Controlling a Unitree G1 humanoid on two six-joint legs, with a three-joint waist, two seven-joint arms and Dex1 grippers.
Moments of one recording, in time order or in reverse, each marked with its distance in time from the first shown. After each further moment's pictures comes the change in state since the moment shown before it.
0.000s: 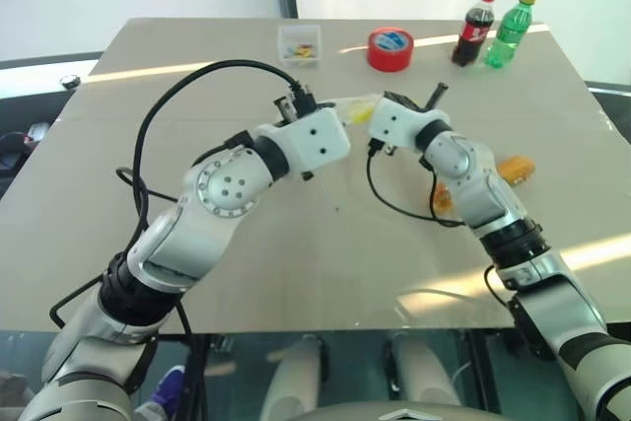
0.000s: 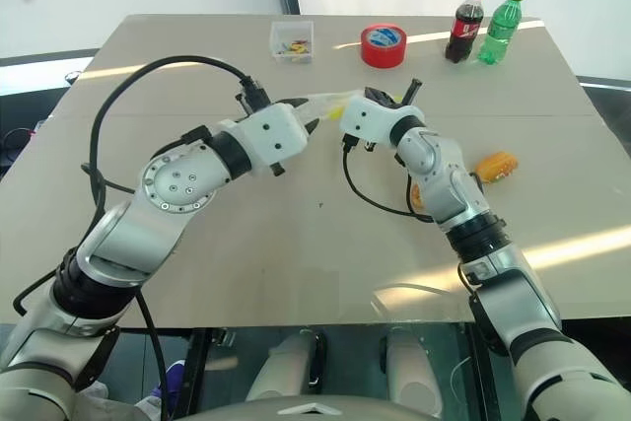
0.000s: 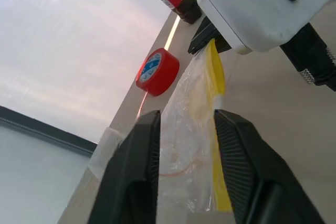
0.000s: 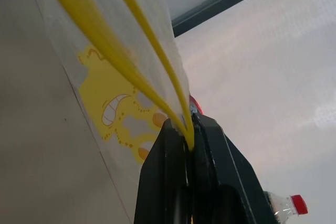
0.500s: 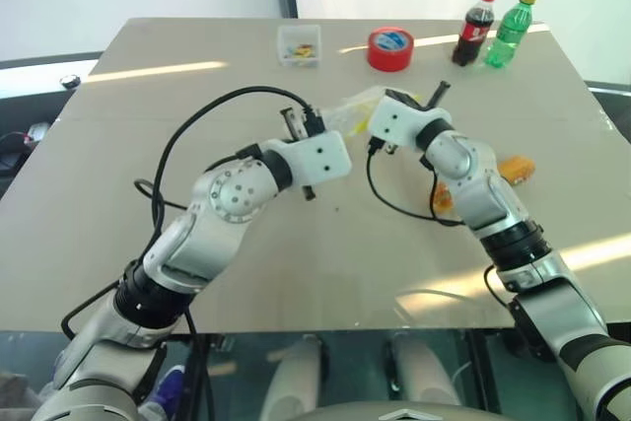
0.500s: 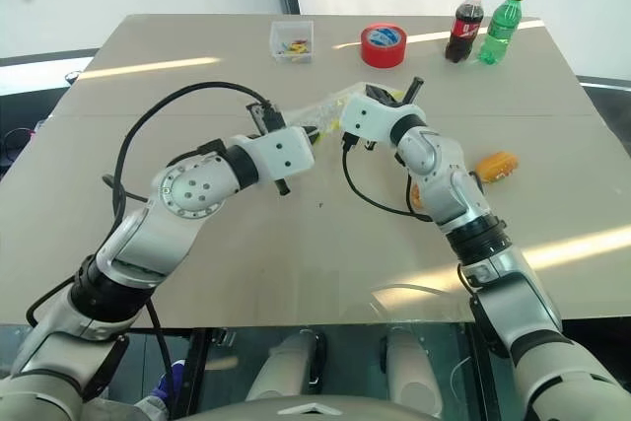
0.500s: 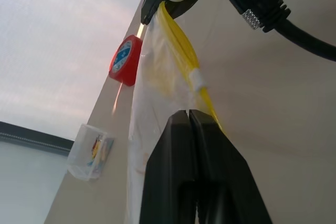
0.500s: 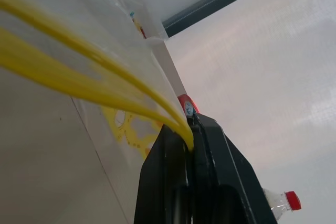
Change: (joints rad) left arm 0.054 -0.061 0.004 0.087 0.101 -0.099 -0.105; right arm 0.011 -0.003 0.000 -0.047 -0.008 0.033 0.006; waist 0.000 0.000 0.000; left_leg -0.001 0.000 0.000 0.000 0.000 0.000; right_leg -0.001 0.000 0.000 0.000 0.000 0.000
